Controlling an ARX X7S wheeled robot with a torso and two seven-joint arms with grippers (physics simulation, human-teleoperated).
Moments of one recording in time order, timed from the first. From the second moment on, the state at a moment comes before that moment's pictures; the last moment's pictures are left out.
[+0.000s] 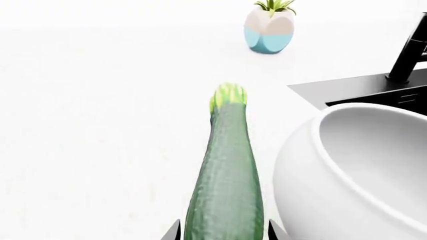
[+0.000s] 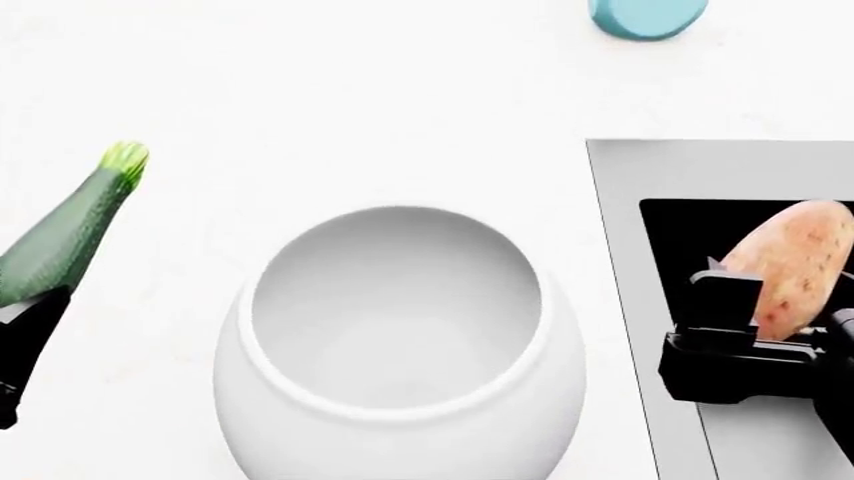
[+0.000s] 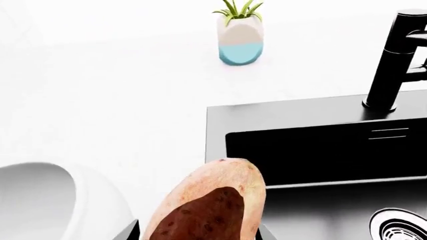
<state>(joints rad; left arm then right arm) -0.70 -0.95 0.10 0.44 -1.57 -1.02 -0.42 0.71 1.02 -0.01 -0.45 1.87 0.98 0.94</state>
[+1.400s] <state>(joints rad) -0.72 -0.99 0.09 0.46 -1.62 -1.01 -0.45 2.05 0.08 -1.62 0.90 0.91 1.21 -1.03</state>
